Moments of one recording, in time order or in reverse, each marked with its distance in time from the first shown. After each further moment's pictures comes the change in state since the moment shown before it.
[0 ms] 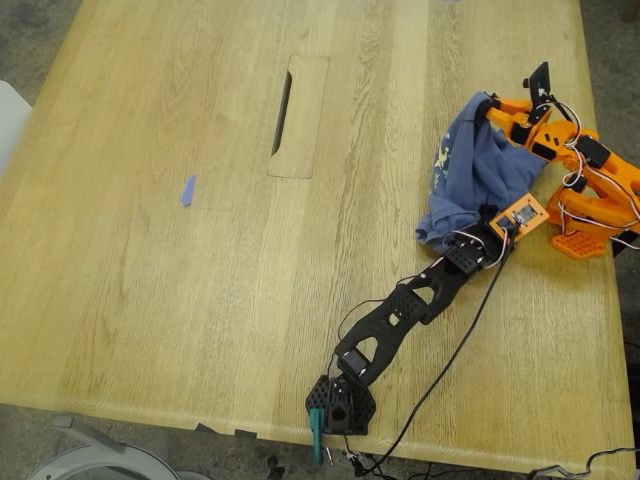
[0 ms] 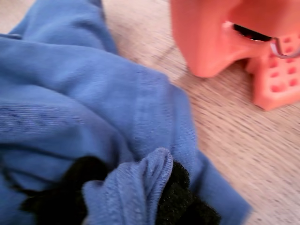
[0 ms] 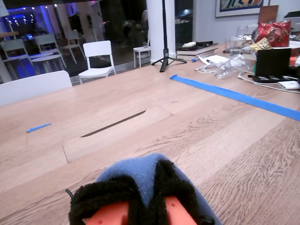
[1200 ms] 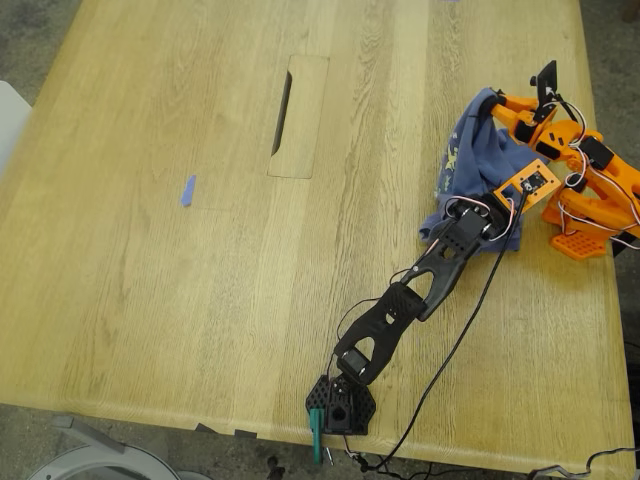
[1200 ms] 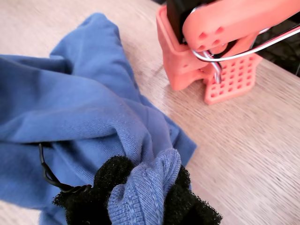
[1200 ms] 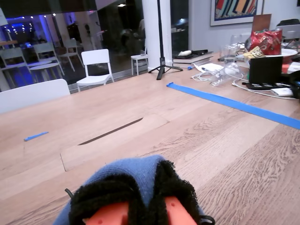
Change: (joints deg) arm 0 0.1 8.3 -41.7 55.7 0.9; arm 1 1.1 3.1 0.0 1.0 0.0
